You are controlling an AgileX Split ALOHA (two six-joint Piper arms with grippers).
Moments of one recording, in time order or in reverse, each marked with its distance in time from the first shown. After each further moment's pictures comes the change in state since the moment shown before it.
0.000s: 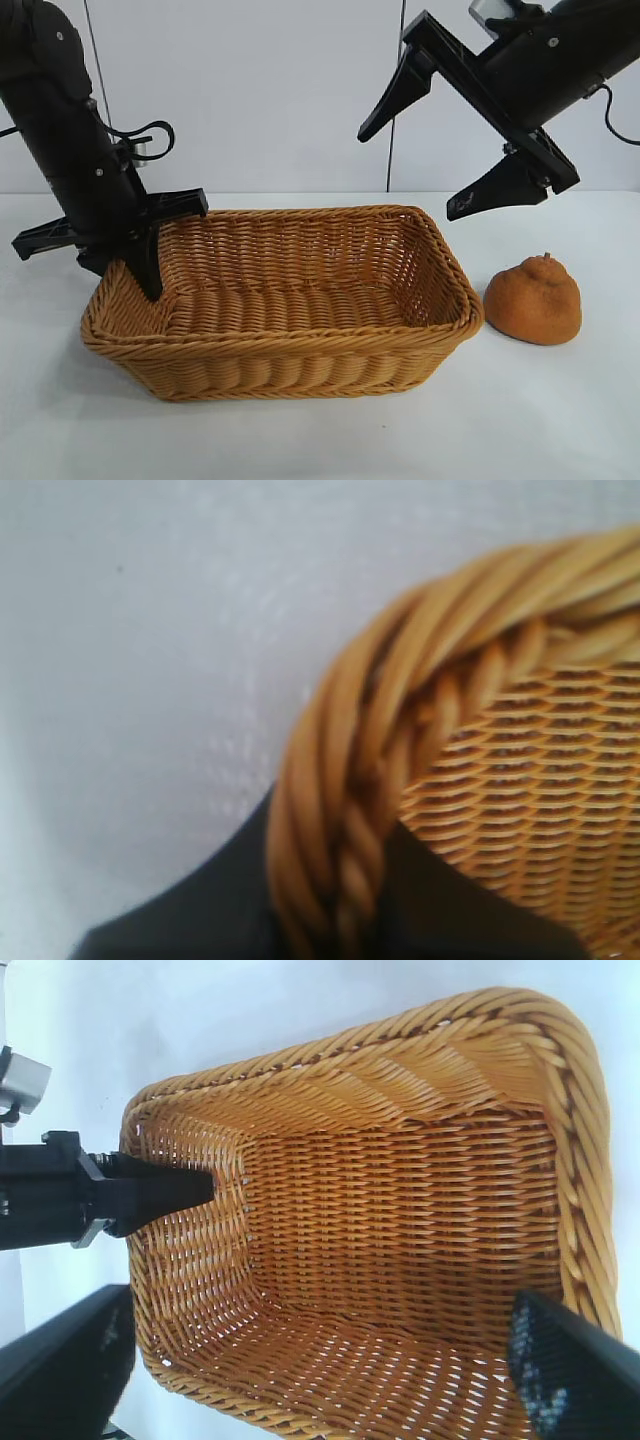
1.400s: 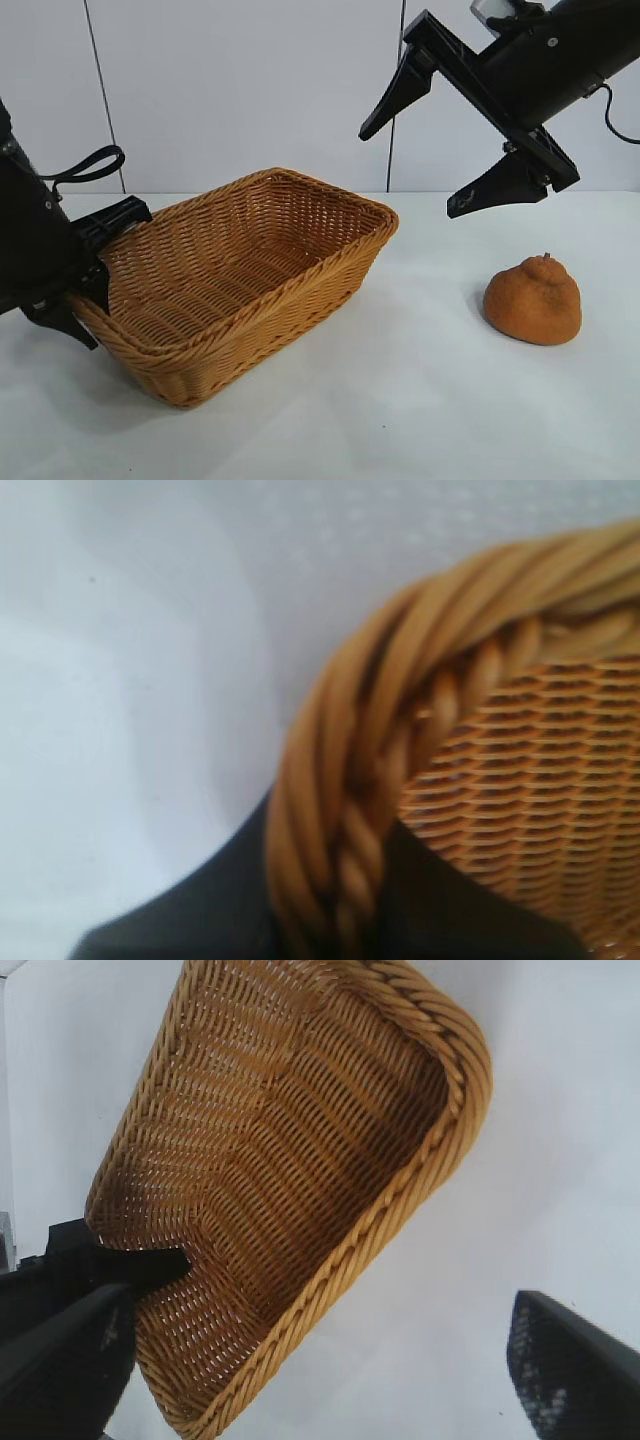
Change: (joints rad) left arm -0.038 -0.240 0.252 0.066 -0.211 -0.576; right arm 0.000 0.000 0.000 0.000 -0.017 -0.001
